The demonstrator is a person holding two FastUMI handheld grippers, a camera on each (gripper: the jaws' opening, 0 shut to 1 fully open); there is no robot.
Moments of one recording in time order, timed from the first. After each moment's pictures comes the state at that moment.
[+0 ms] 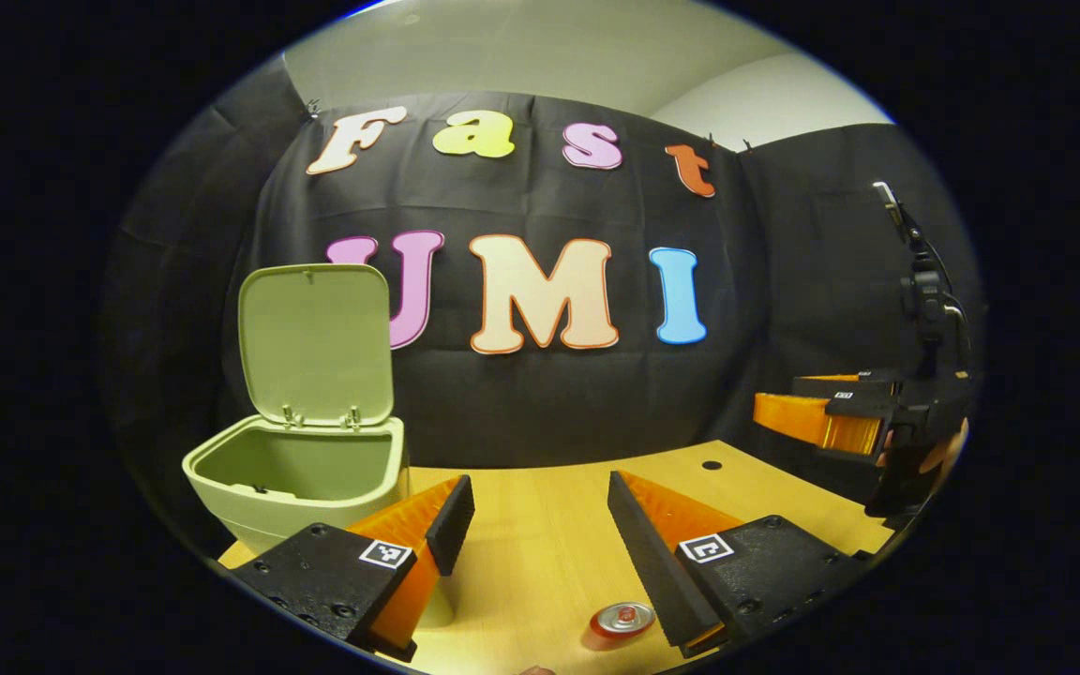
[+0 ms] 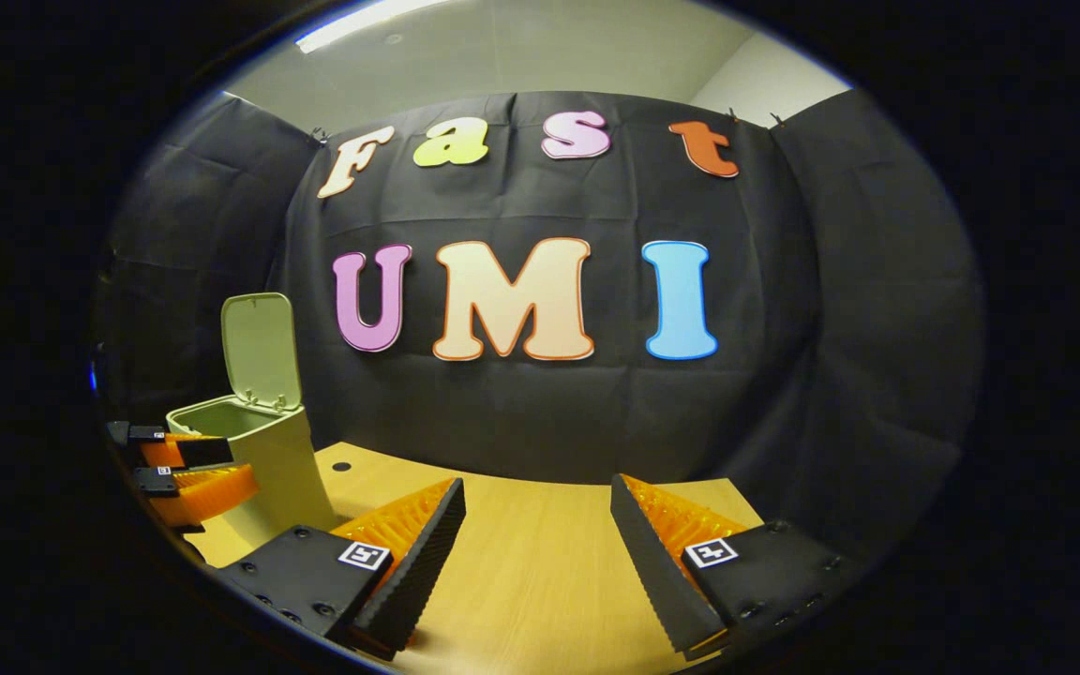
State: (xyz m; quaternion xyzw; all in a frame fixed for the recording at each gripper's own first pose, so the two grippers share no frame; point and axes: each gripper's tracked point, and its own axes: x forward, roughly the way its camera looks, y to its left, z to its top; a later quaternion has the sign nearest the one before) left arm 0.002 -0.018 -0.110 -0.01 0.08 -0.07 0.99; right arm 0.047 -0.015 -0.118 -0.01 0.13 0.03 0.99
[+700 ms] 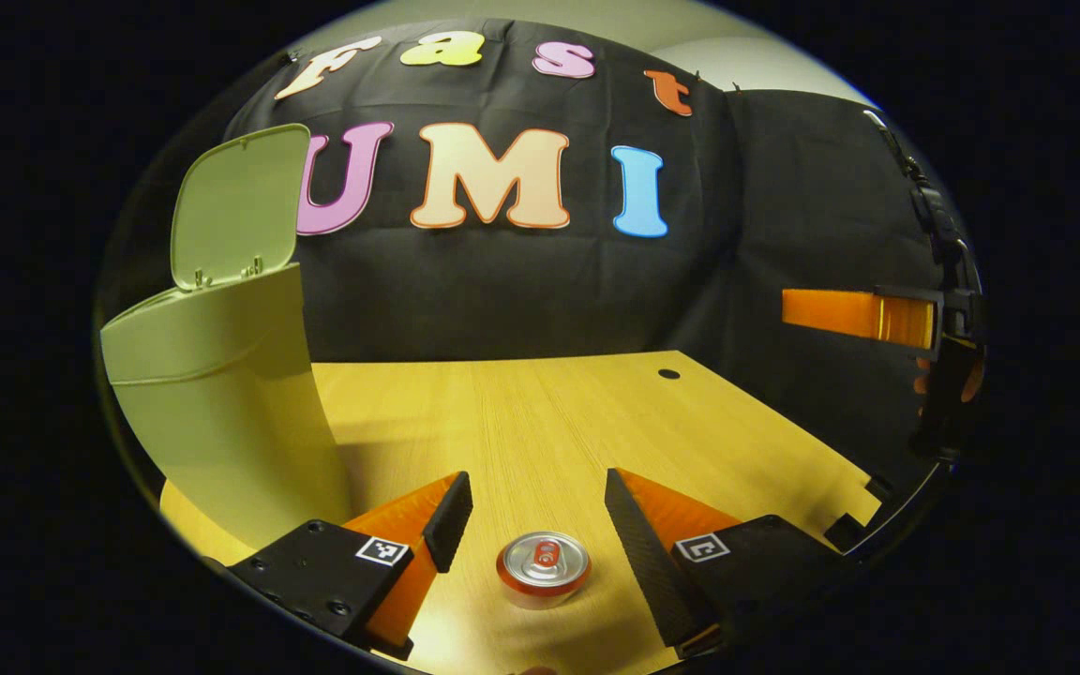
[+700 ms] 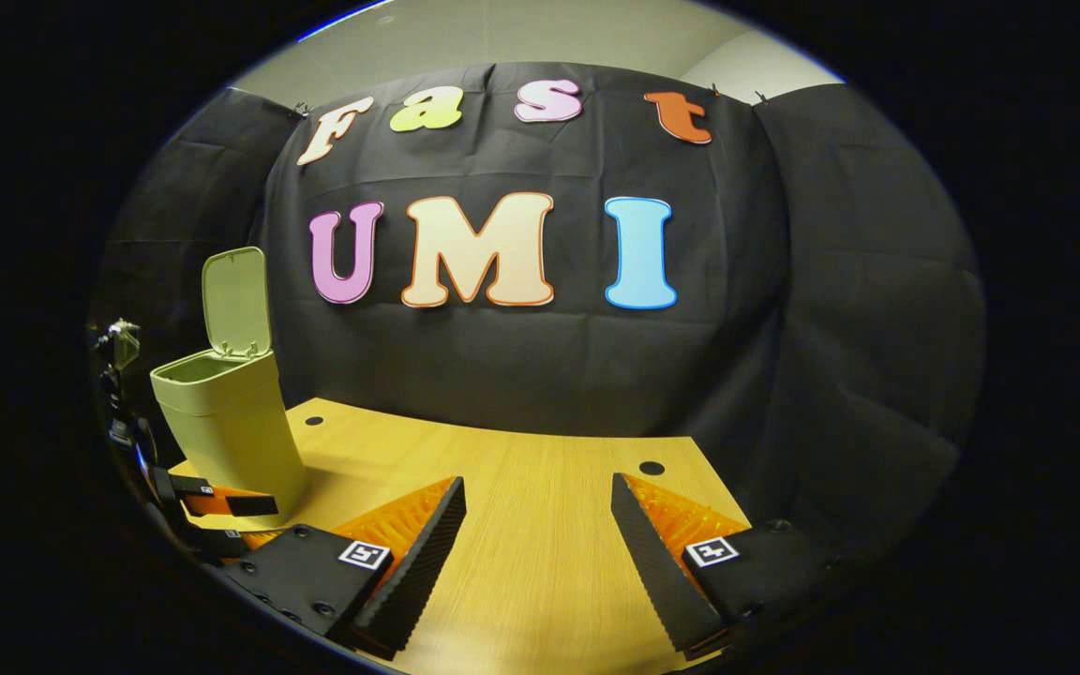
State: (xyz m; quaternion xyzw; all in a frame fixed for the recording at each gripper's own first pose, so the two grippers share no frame) left arm -0.025 -0.088 -0.245 -0.03 0.23 -0.12 0.97; right arm 0.004 -0.071 -0.163 -0.03 0.20 0.01 0.98
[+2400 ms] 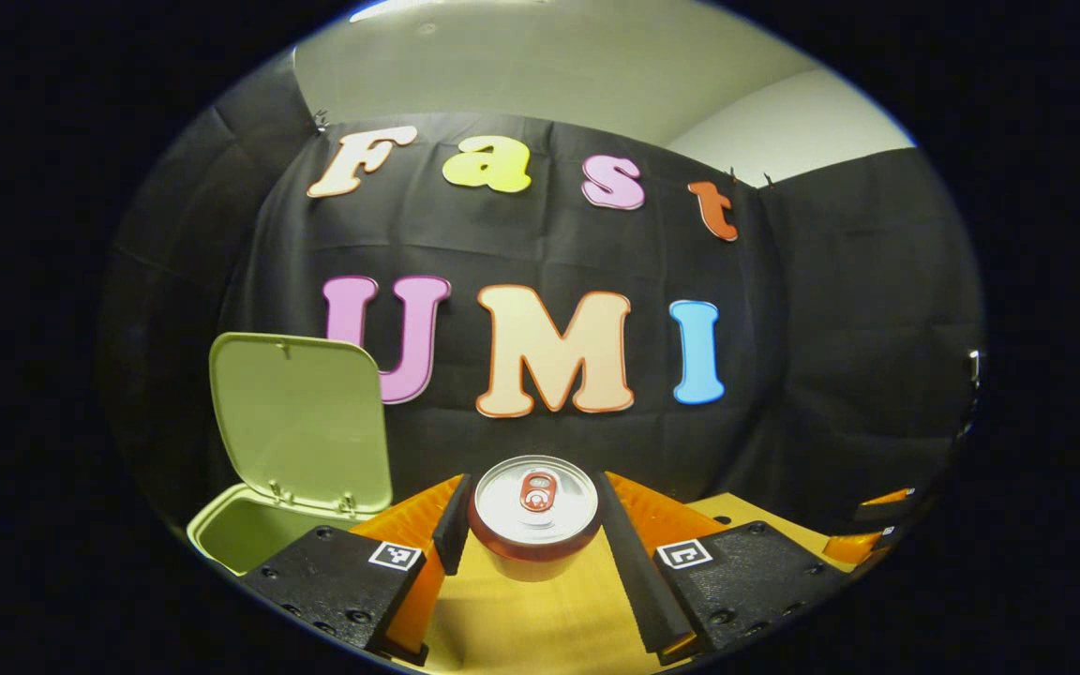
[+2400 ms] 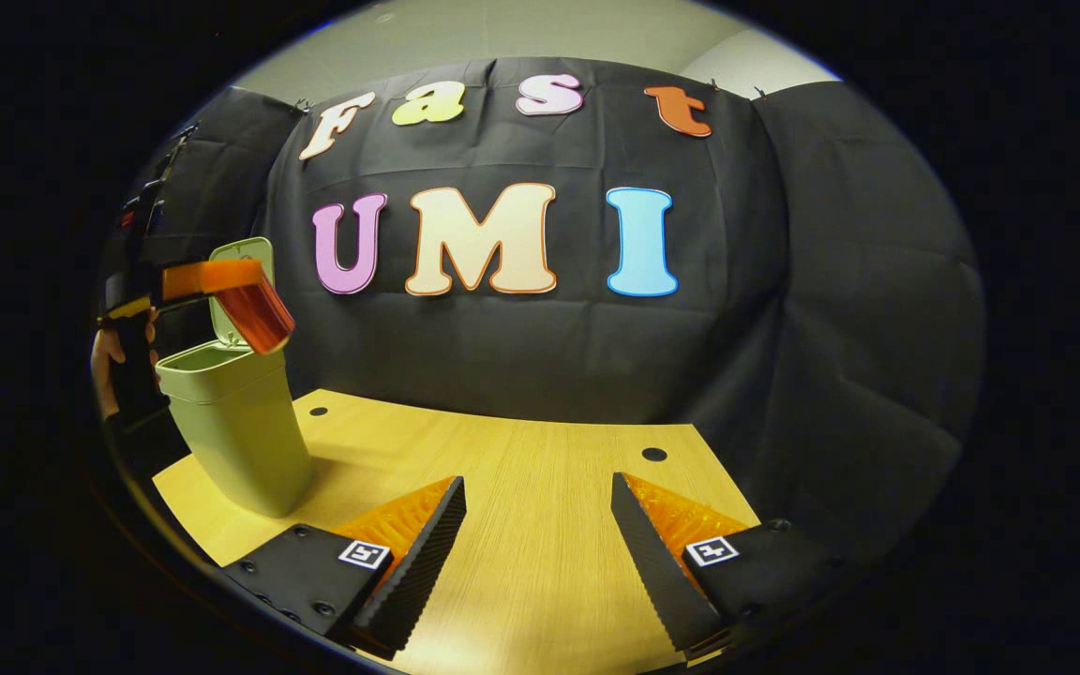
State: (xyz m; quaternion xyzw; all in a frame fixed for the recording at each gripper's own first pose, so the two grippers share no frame) left arm 0.074 0.039 -0.002 -0.03 0.00 -0.03 1.00; right arm -0.007 -0.061 -0.173 -0.02 0.20 0.01 0.98
